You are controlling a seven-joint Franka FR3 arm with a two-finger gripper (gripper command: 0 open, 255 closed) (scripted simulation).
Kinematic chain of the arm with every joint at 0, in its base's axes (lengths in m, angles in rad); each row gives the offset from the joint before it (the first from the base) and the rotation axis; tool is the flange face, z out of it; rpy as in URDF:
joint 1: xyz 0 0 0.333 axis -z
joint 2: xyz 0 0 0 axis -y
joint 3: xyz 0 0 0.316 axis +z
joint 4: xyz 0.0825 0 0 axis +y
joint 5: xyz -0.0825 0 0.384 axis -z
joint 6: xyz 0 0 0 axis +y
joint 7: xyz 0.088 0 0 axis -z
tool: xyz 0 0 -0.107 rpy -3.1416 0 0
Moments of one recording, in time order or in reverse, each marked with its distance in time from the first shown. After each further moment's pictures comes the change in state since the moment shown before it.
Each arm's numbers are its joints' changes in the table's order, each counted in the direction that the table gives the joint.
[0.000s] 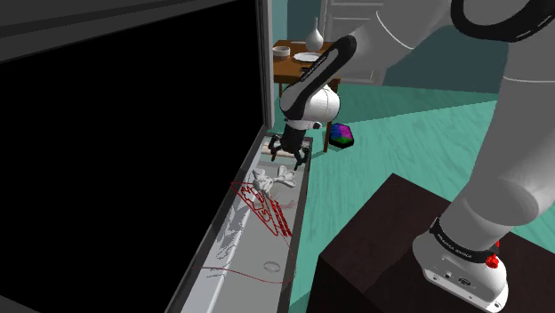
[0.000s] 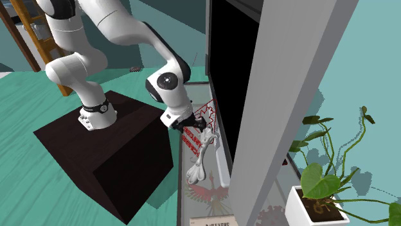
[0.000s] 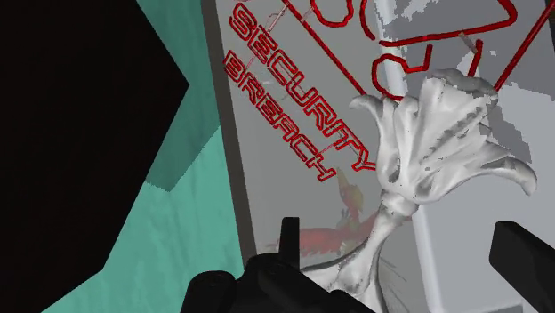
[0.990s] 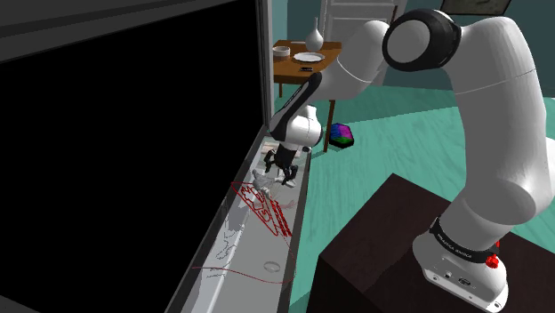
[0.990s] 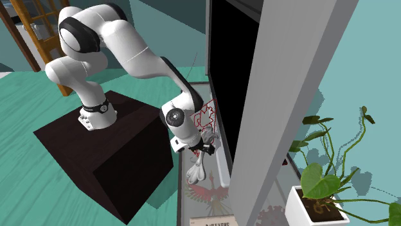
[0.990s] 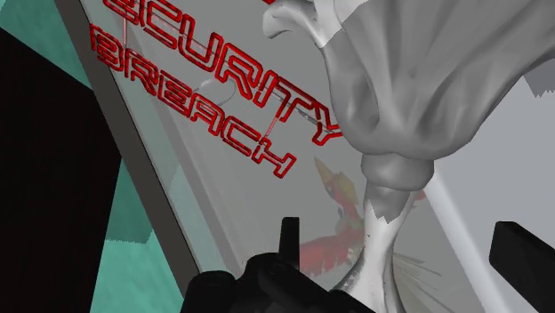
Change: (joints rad) arm 0.026 -0.376 0.026 -0.221 -0.165 -0.187 0.032
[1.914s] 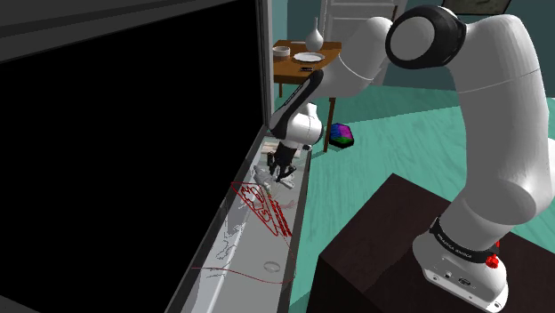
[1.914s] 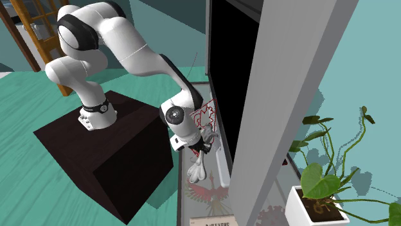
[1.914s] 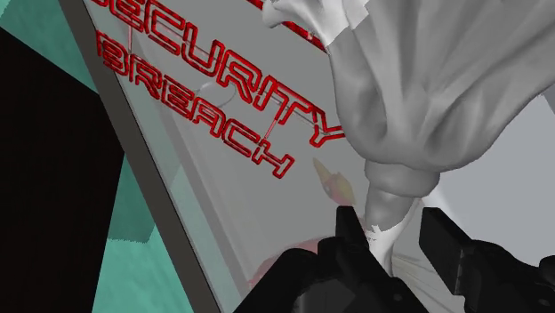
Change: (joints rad) arm -0.002 0.025 -0.004 0.010 0.005 0.013 0.011
